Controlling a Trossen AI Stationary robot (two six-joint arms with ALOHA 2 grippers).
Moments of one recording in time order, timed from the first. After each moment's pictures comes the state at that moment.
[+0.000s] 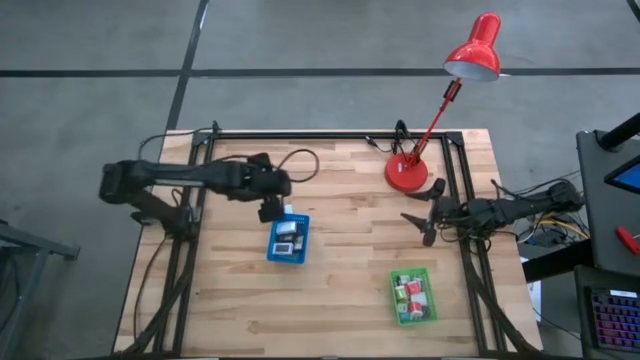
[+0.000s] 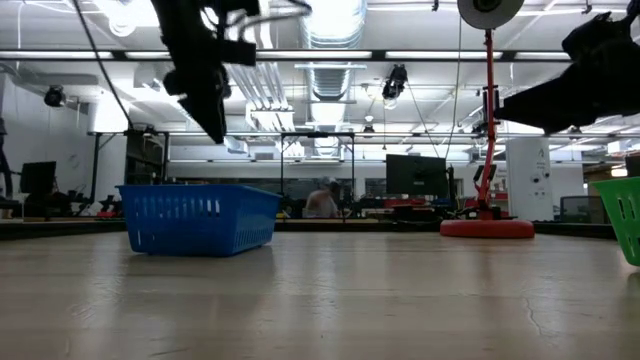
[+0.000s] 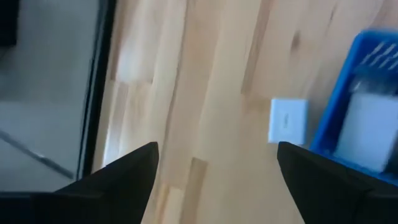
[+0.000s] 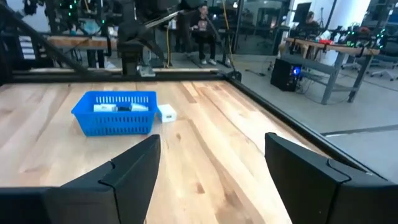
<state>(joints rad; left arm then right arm) 0.09 1.46 1.15 -0.95 -0.43 -0.01 0.25 0.15 0.02 0.04 0.54 0.00</state>
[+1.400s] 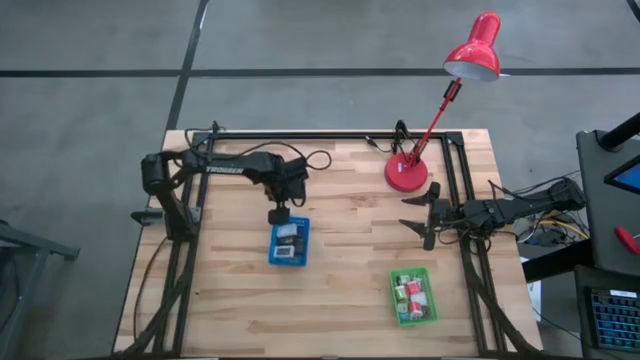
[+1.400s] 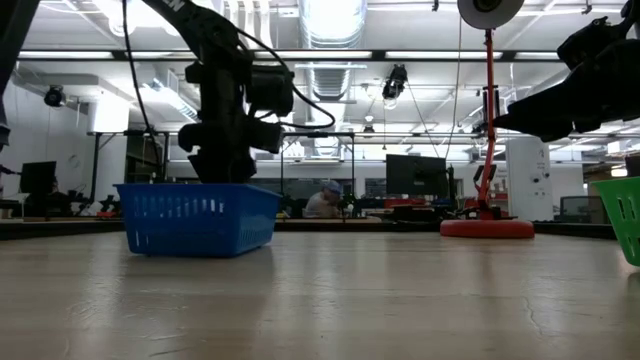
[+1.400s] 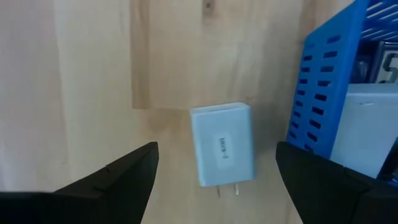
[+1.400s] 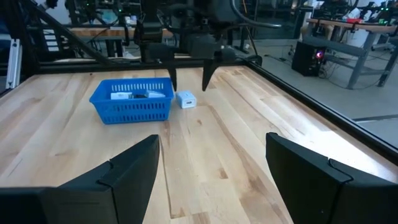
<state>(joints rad) 0.32 1.78 1.14 -0.83 0.12 0.27 0.25 0.21 0.02 0.04 0.46 0.08</state>
